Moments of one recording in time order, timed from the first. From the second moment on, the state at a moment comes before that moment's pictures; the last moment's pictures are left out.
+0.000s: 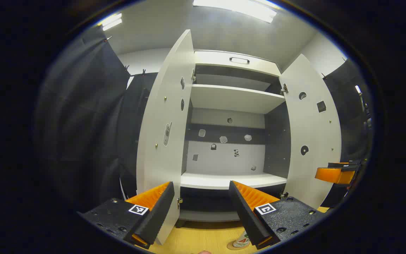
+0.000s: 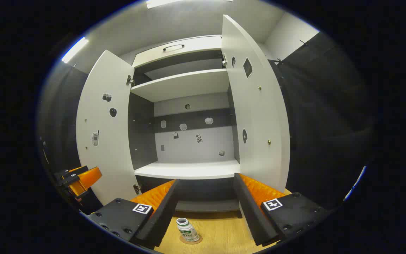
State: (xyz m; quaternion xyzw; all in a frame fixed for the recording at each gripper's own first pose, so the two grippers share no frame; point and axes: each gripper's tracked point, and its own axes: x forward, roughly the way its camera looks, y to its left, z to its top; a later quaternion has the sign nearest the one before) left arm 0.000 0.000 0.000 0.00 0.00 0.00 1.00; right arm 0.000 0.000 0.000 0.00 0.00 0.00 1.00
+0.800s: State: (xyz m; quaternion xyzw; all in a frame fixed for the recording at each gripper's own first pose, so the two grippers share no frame) left arm 0.012 0.012 -0.005 0.01 0.00 0.01 1.00; right arm 0.011 -0.003 -0.003 -0.01 0.00 -0.01 1.00
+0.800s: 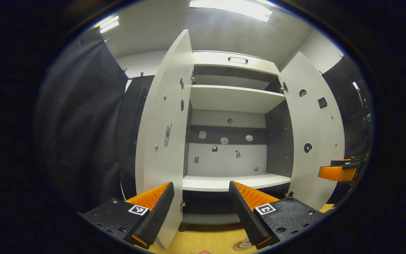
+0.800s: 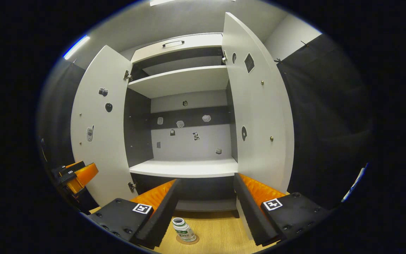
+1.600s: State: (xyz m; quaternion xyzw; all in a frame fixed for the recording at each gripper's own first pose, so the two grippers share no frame) left arm 0.035 -0.153 -0.179 -0.07 0.12 -0.15 0.98; right arm -0.026 -0.039 0.009 -0.05 0.00 -0.04 1.00
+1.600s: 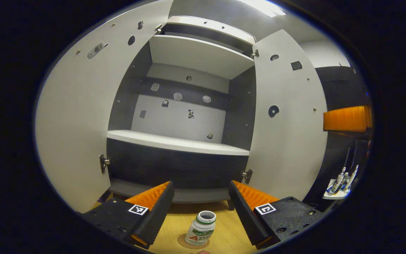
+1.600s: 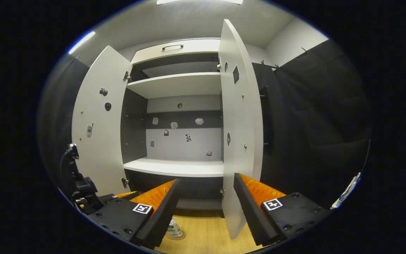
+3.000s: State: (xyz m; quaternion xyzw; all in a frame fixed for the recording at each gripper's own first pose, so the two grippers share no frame) left arm 0.029 -0.111 -0.217 0.04 0.15 -0.10 0.98; right arm -0.014 -0.042 -0.019 -0.02 0.04 0.00 1.00
